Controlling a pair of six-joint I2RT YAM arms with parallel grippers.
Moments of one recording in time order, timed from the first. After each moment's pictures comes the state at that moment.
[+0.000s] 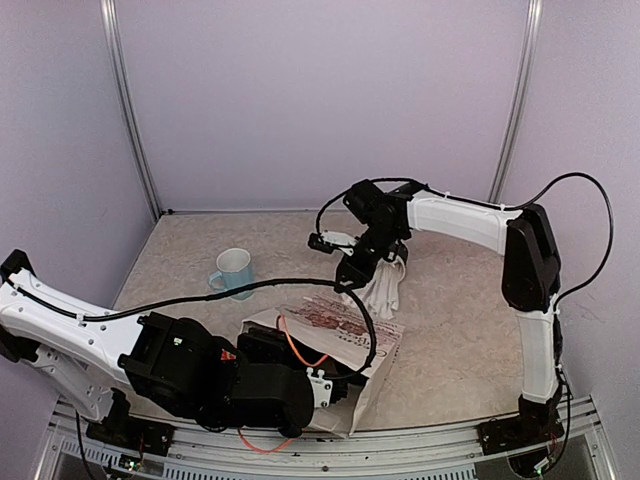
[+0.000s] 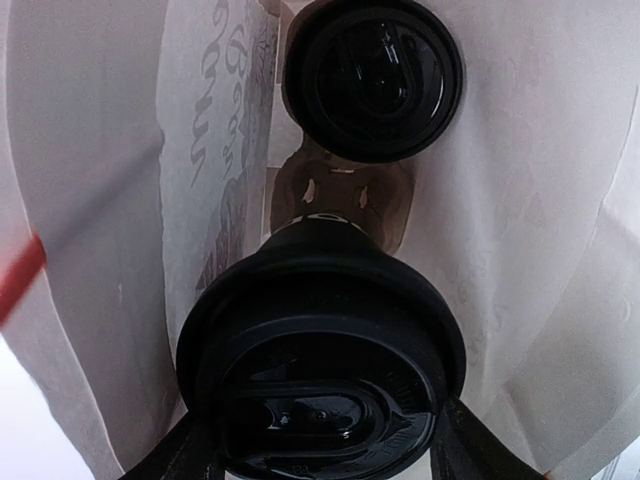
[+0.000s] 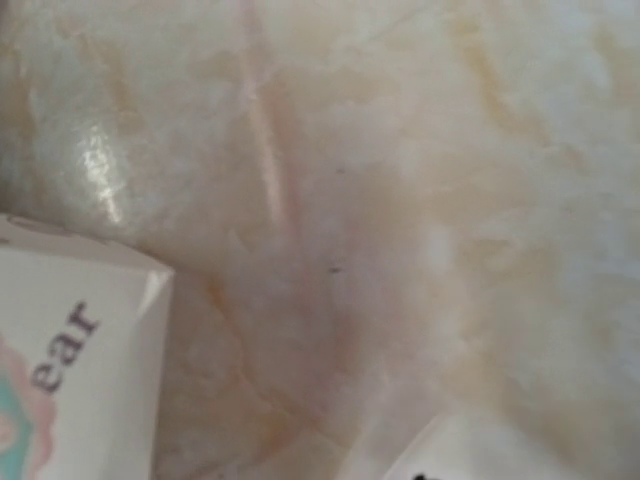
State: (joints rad) left arm -1.66 1.52 1.28 -0.93 -0.85 0.39; right arm 0.71 2.13 1.87 -0.92 -0.36 -0.45
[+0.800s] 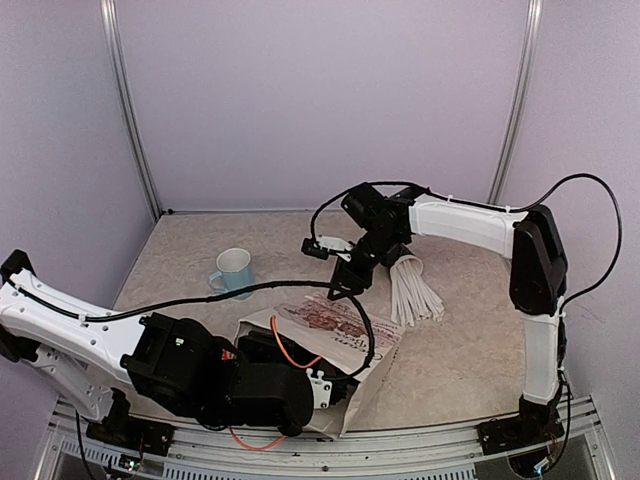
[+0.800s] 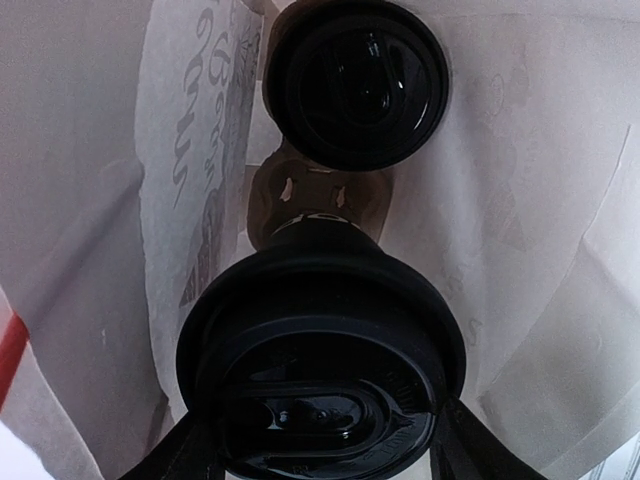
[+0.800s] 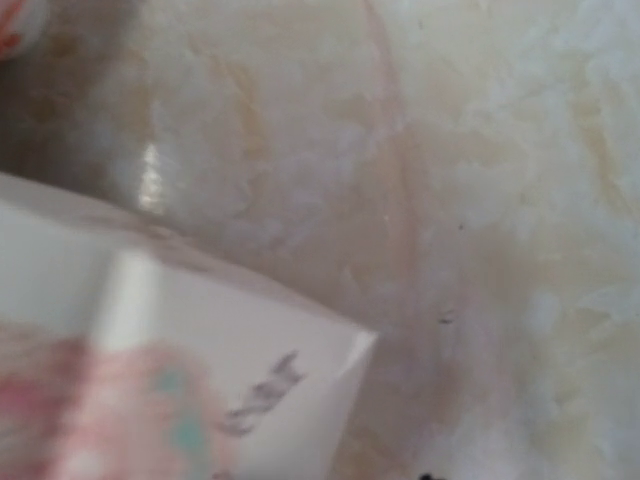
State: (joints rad) left arm -1.65 1.52 1.27 -0.92 -0.81 0.37; right arm 0.74 2.06 1.79 -0.87 -0.45 -0.53
